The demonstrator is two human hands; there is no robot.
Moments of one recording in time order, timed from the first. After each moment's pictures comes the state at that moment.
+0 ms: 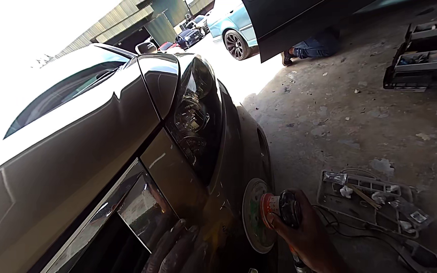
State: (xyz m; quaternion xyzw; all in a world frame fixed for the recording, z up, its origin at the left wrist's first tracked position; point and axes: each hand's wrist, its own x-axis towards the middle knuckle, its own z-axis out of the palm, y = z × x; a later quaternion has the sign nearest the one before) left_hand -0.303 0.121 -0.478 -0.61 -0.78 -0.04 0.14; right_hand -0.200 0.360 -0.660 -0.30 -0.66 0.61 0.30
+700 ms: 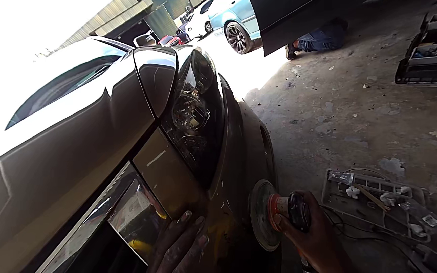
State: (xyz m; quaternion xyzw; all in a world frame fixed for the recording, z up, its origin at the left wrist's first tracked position) left_hand -0.355 0.122 -0.510 -0.68 -0.71 -0.15 0.12; right_hand -0.205 0.365 -0.669 -0.32 -0.66 0.61 0.30
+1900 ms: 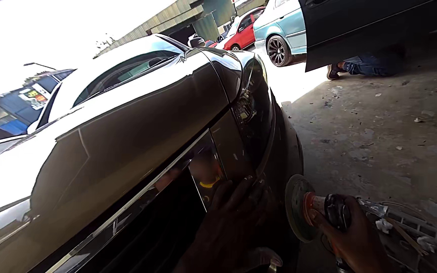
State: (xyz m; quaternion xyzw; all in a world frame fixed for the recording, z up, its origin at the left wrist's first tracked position) left_hand -0.335 0.149 -0.515 -0.61 -0.75 0.09 0.24; right_hand -0.187 0.370 -0.640 -0.32 -0.74 0.50 0.30
